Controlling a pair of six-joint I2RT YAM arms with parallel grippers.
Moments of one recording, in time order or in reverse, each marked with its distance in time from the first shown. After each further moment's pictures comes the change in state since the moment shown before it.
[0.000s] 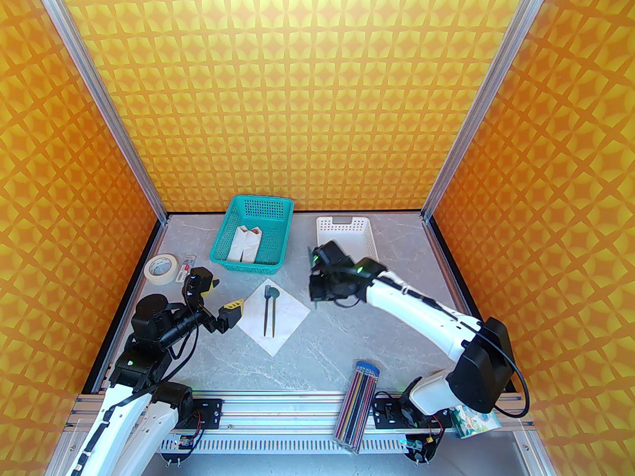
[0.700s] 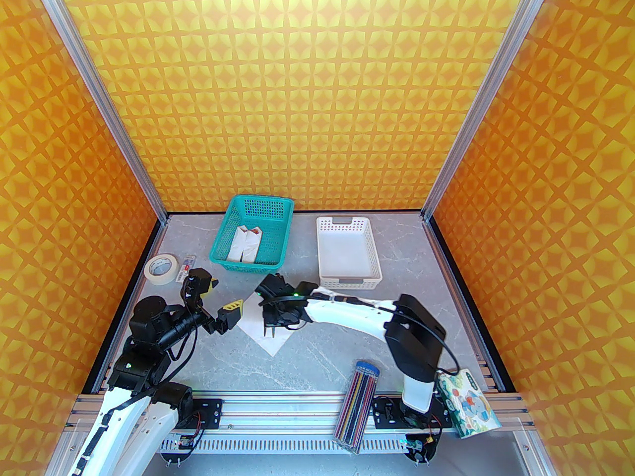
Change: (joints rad) left arm 0.000 -0.016 0.000 -0.008 0.000 0.001; right arm 0.241 0.388 0.151 0.162 0.051 0.222
